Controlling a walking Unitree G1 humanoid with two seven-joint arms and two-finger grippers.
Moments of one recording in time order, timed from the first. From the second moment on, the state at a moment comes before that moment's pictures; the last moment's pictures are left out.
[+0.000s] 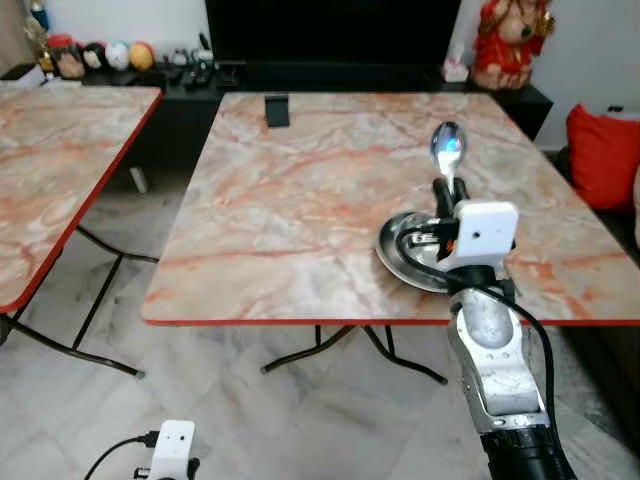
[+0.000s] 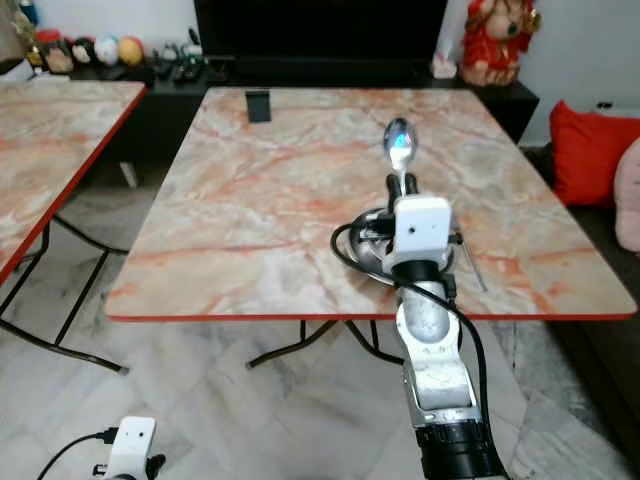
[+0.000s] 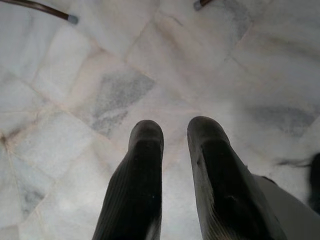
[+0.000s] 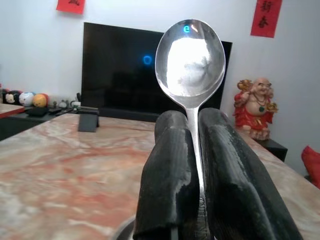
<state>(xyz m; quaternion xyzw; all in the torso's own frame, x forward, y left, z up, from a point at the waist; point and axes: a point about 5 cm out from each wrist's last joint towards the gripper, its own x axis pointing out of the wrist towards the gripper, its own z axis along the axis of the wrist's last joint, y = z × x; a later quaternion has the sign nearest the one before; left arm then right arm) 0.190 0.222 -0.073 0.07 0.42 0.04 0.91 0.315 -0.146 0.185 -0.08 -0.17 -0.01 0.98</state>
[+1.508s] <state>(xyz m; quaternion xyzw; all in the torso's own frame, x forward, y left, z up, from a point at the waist) 0.190 0.215 -0.074 0.04 0.42 0.03 0.91 0.316 -0.151 0.181 -0.07 -0.16 -0.03 0.98</state>
